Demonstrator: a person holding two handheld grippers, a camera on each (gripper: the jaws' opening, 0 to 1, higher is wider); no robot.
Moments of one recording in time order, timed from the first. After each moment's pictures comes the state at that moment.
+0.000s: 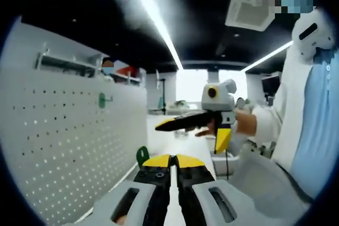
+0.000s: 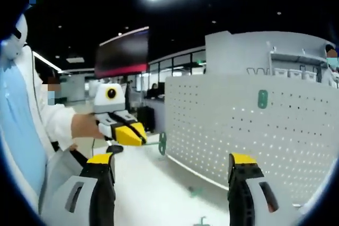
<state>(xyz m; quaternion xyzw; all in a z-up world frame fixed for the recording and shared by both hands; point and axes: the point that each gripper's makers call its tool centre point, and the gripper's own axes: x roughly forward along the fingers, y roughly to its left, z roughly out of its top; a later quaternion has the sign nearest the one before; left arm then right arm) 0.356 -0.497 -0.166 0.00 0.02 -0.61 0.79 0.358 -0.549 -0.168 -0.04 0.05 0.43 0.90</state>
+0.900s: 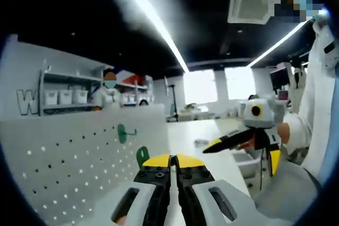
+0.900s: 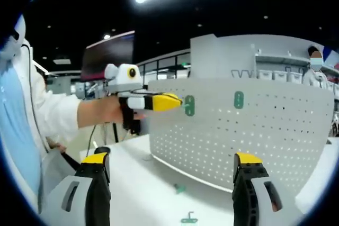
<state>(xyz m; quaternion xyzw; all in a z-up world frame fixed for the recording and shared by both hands) 0.449 -0.536 -0.106 0.03 -0.03 -0.59 0.81 0.363 -0.582 -0.167 -0.03 0.05 0.38 0.92</state>
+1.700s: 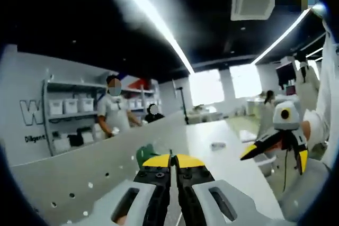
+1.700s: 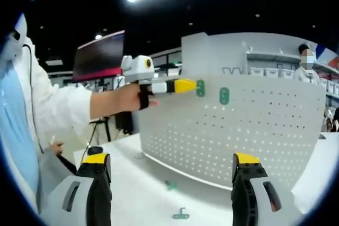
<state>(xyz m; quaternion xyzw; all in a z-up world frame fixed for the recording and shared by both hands) 0.518 -0.559 -0.083 0.05 -0.06 -0.56 0.82 0.372 -0.606 -0.169 -0.03 0.05 0.34 0.94</state>
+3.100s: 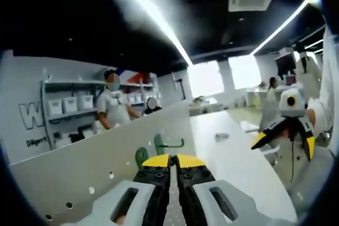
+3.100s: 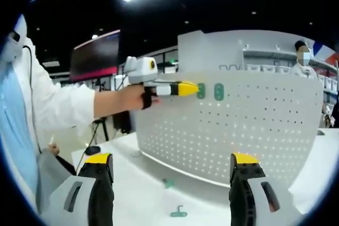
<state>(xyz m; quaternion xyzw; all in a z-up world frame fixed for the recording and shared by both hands) 0.540 -0.565 -0.100 0.09 -0.05 -0.56 0.82 0.375 -0.612 -0.174 -0.02 0.06 0.33 0.94</state>
